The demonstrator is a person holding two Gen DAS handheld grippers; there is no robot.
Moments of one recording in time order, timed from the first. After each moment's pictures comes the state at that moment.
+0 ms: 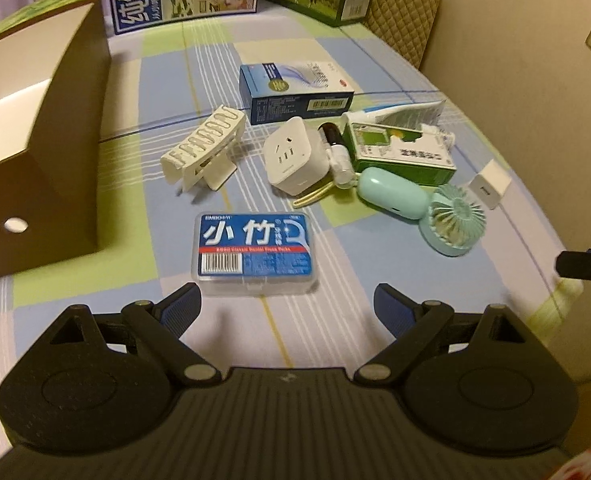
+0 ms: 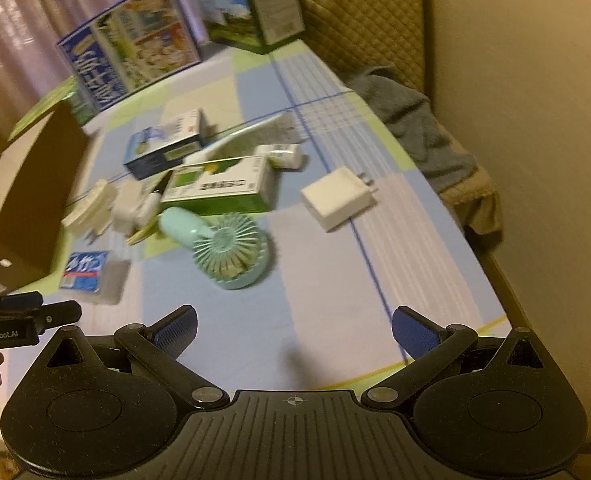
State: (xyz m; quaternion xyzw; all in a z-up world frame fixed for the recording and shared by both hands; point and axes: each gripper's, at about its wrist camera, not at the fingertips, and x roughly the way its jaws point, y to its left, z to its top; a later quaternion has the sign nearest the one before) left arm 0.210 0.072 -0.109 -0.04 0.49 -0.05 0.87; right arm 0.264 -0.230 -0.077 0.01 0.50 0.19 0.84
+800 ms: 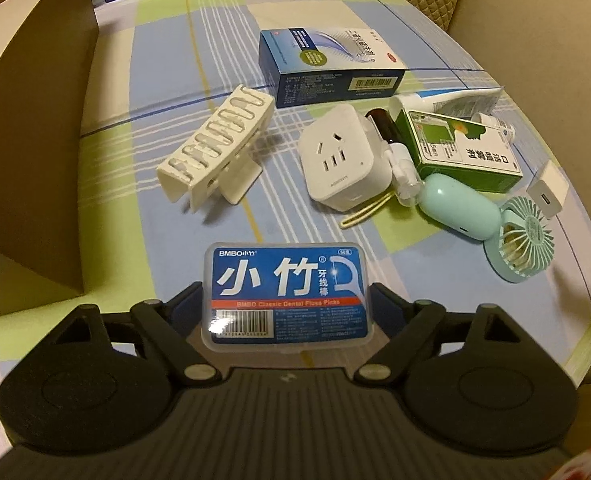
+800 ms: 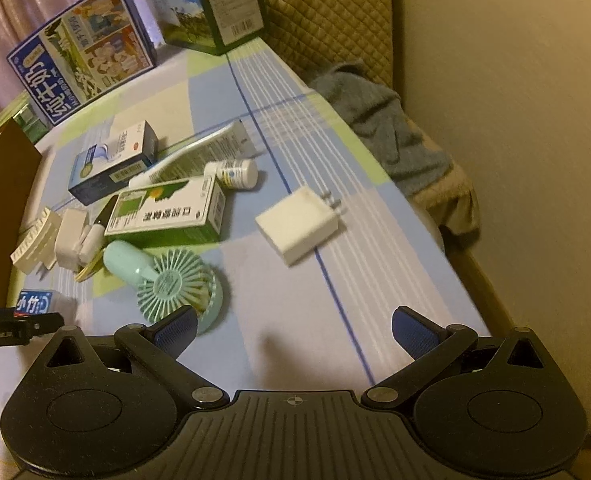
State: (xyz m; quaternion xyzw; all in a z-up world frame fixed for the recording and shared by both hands) left arm 0.271 0.086 -0.147 -0.04 0.54 -0.02 0.84; right arm 0.310 -0.221 -0.096 -0.01 0.48 0.17 0.86
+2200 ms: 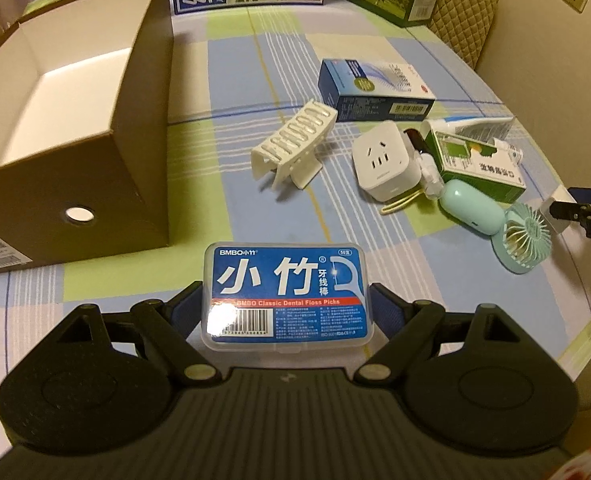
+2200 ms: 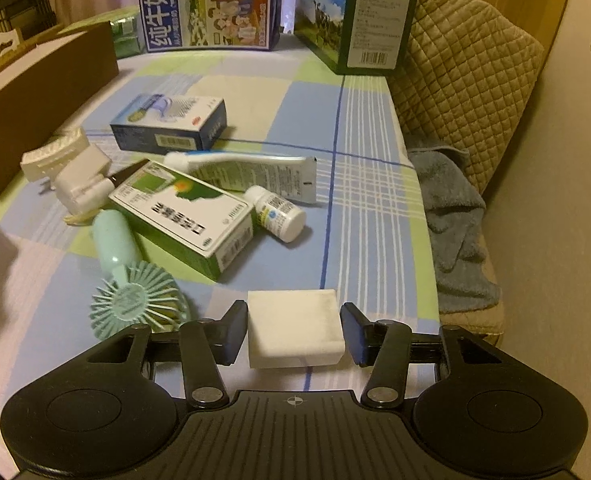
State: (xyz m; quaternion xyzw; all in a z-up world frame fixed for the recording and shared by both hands) left arm 0.211 0.110 -0.113 -0.06 0.50 0.04 0.86; right arm 0.357 -0.197 -0.117 -0.19 0.40 0.33 0.83
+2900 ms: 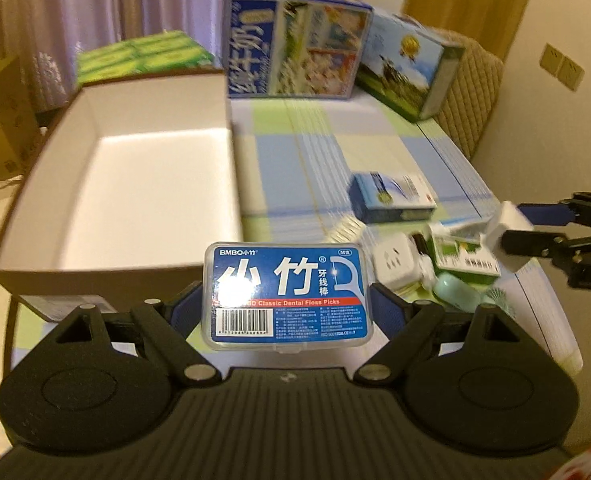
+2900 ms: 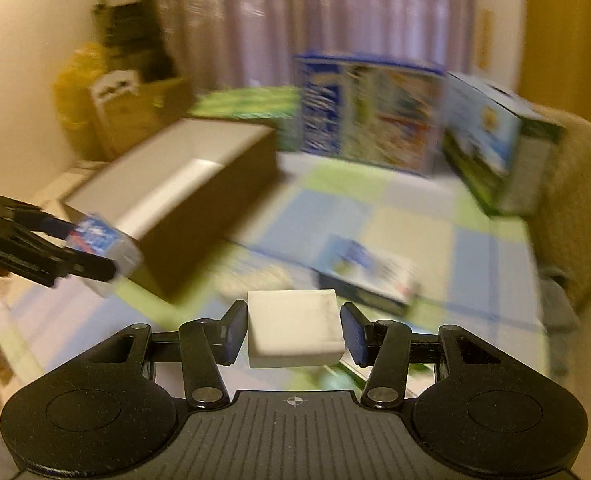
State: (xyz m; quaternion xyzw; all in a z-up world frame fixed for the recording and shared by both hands) left arm 0.184 0.170 -0.011 -0.09 0.42 0.07 0.90; right arm 0.284 -0.052 0.000 -0.15 0.32 0.52 0.78
